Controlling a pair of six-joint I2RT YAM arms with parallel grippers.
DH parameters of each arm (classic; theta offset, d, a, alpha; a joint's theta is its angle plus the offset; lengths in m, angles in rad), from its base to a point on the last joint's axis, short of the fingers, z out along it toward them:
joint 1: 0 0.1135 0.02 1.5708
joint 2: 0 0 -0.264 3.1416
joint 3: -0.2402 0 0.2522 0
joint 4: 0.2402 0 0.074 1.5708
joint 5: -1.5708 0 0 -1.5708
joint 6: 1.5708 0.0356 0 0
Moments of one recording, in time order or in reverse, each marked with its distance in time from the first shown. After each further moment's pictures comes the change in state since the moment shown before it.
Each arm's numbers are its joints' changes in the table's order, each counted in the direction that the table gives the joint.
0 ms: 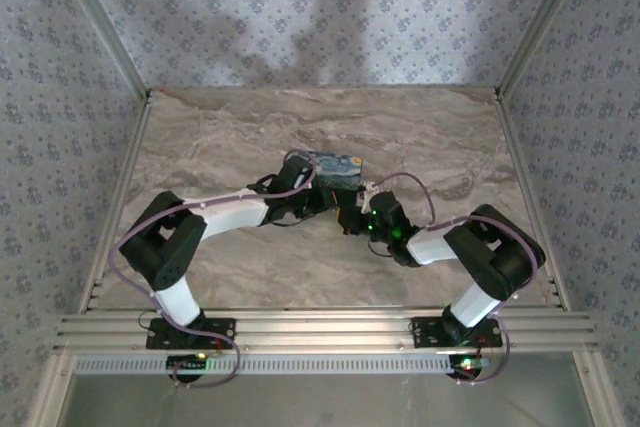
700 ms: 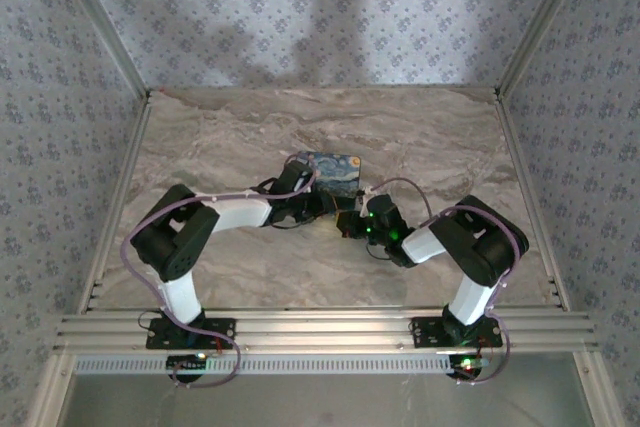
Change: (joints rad) left arm 0.027 -0.060 0.034 -0.066 -0.045 -0.012; right arm -0.004 -0.098 -0.002 -0.050 0.034 0.067
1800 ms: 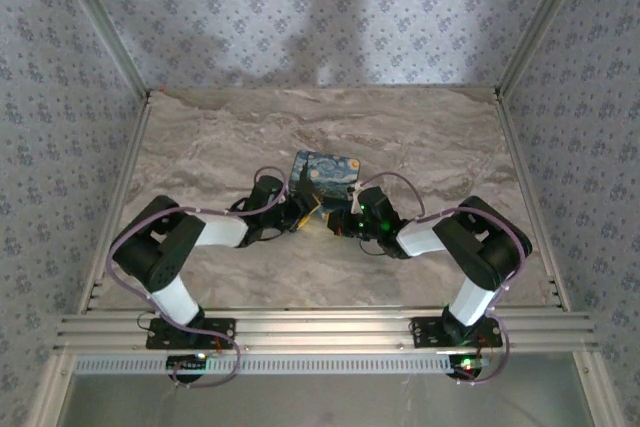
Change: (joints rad) left arm 0.082 0.099 0.308 -0.394 -0.023 -0.254; right arm 0.028 0.028 -0.103 0.182 0.098 0.049
